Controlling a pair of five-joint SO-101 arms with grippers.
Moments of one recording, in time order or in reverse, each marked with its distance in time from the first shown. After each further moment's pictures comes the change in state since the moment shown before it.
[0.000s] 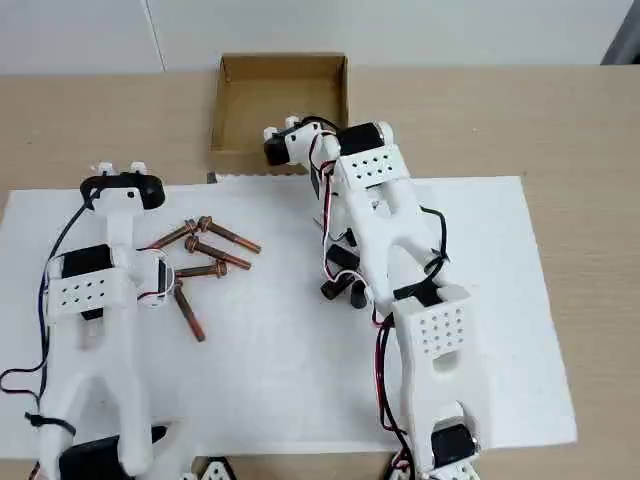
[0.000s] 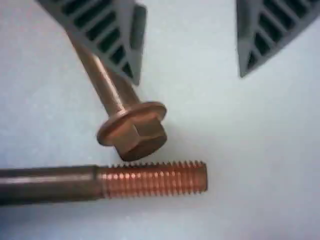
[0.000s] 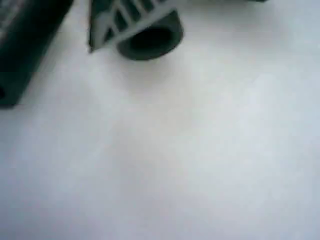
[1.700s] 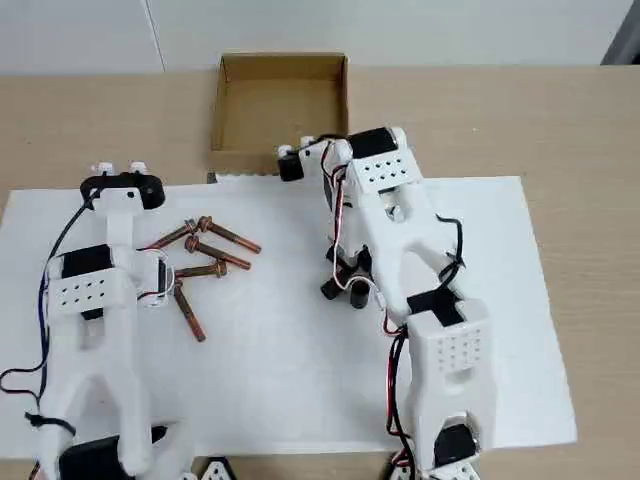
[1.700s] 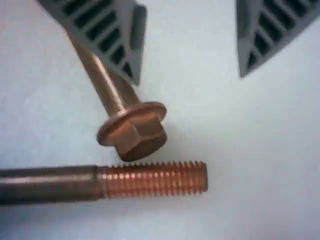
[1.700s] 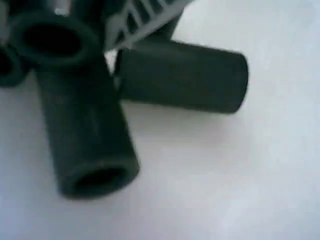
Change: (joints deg) left arm 0.0 0.0 0.0 0.0 0.0; right arm 1.1 -12.6 16.7 4.2 0.1
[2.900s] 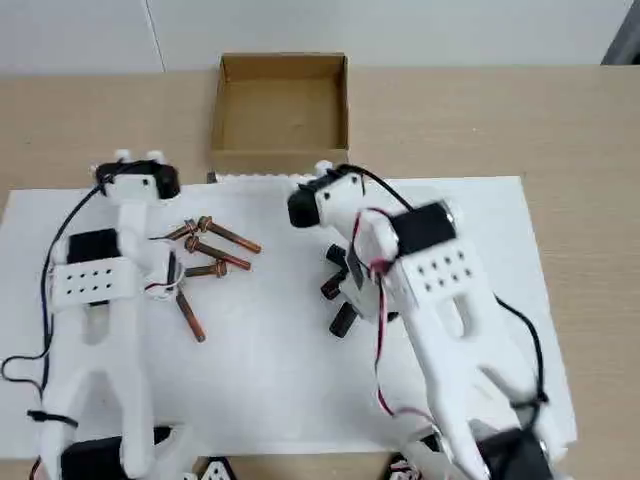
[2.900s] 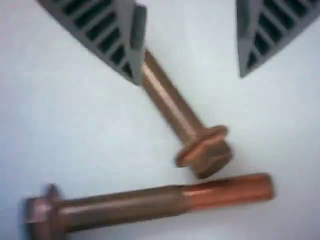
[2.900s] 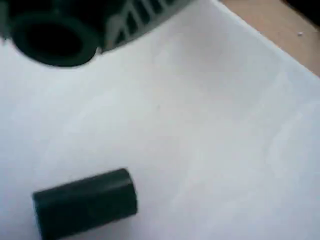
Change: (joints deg) left arm 6.3 0.0 -9.9 11.3 0.4; right arm -4.3 -55.0 42.6 0.0 -6.8
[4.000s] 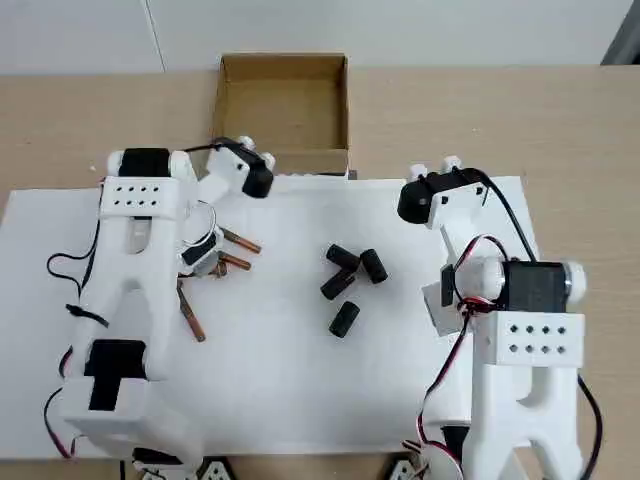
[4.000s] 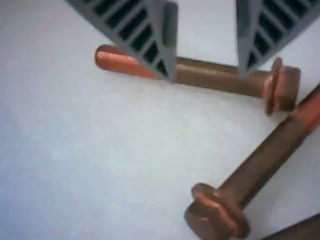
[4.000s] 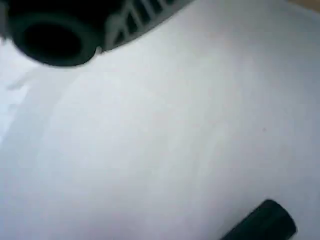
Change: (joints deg) left arm 8.8 28.8 -32.6 20.4 -33.6; right arm 23.0 -16.1 8.3 0.1 3.3
